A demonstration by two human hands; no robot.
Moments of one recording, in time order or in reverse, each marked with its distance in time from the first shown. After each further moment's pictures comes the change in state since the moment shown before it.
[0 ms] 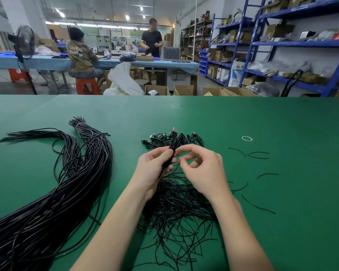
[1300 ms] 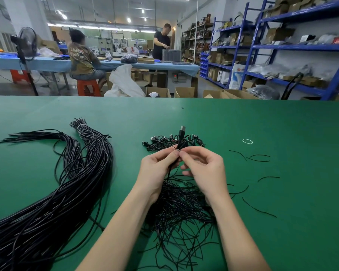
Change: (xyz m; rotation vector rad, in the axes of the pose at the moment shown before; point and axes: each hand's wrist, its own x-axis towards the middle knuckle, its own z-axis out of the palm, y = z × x) left_hand 0.003 -0.008 0.006 -0.061 0.020 0.075; right_hand 0.002 -0.011 0.005 0.538 0.056 0.290
